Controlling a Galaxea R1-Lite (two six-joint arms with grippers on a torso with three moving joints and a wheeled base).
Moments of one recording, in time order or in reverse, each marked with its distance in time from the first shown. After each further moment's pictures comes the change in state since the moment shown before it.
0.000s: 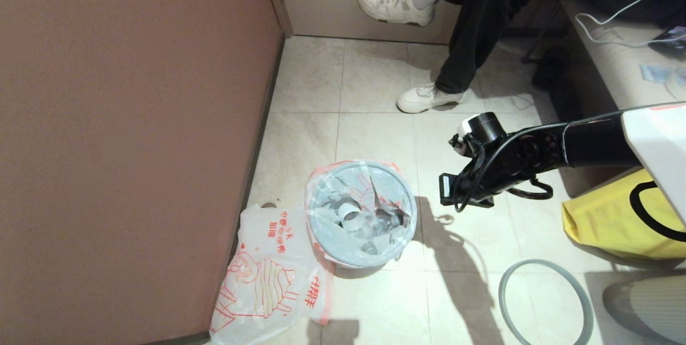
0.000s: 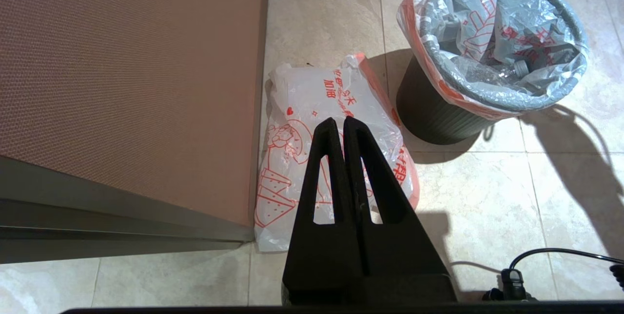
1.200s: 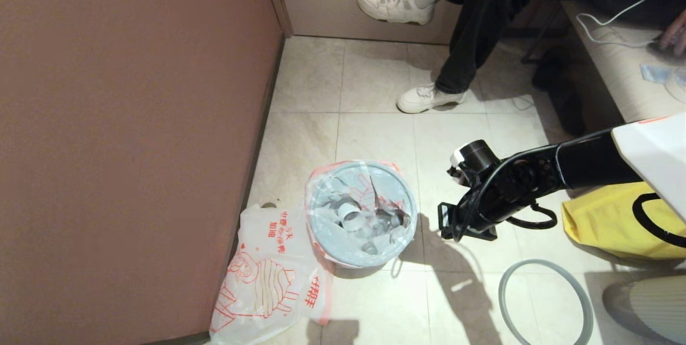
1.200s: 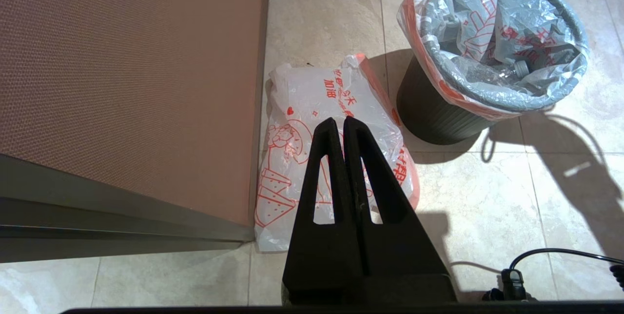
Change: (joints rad) left arm 0.000 0.000 0.000 0.000 0.000 0.000; right arm 0.053 -0.042 0.199 -0.005 0.003 0.110
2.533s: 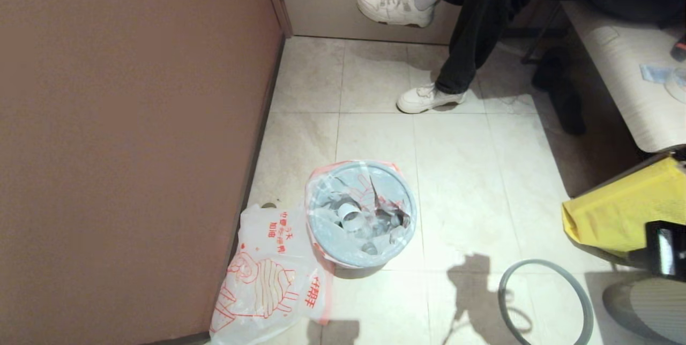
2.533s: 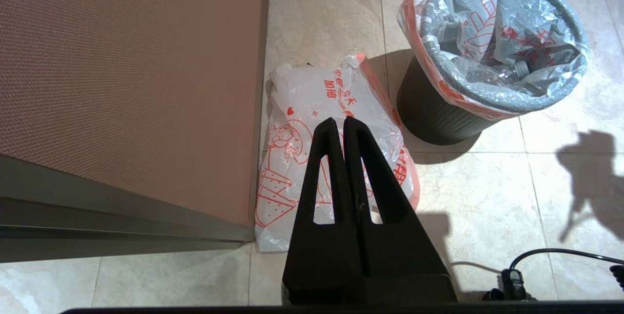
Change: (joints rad) left arm 0.000 0.000 0.000 0.000 0.000 0.000; right arm -0.086 -0.945 0.513 0.238 -0.334 0.011
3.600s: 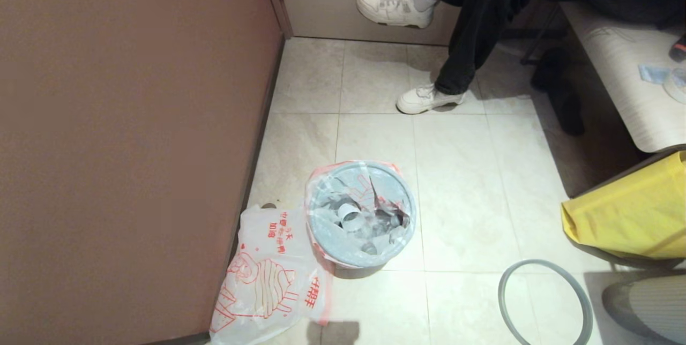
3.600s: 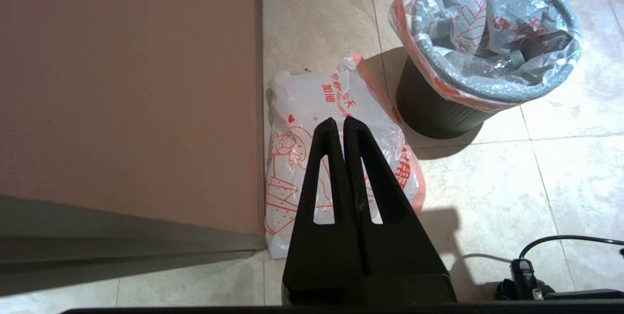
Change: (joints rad) left arm -0.001 0.049 -0.054 0.010 -0.036 0.077; right arm -0.311 -0.885 0.320 -0.036 0.084 -0.145
